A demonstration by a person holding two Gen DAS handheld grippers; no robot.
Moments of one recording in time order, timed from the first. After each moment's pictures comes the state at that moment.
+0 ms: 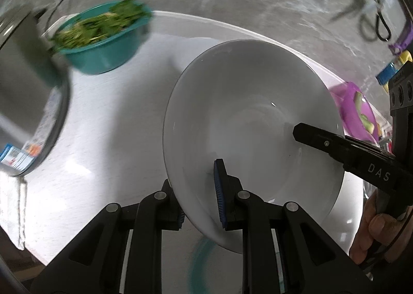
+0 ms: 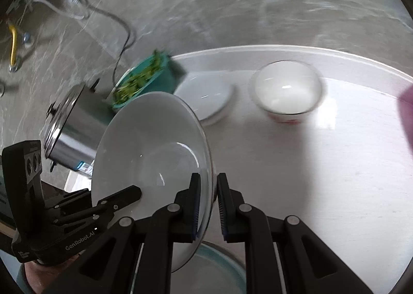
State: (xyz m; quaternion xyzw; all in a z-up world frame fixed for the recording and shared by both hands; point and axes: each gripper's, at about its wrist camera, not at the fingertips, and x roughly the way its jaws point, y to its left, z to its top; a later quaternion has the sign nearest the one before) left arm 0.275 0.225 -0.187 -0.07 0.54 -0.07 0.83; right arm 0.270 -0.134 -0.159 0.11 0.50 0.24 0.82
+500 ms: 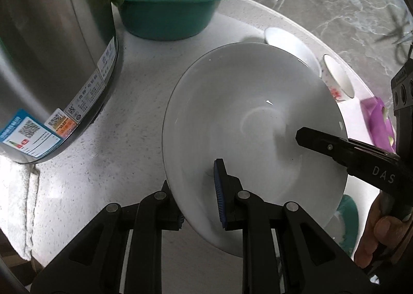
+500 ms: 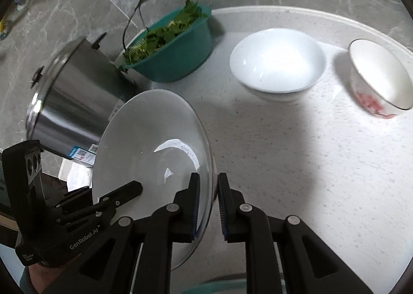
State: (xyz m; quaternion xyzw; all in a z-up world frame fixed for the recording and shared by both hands) left arm 0.270 0.344 -0.246 -0.10 0.56 -0.03 0.82; right arm 0.289 -0.014 -0.212 0.08 0.55 0.26 0.79
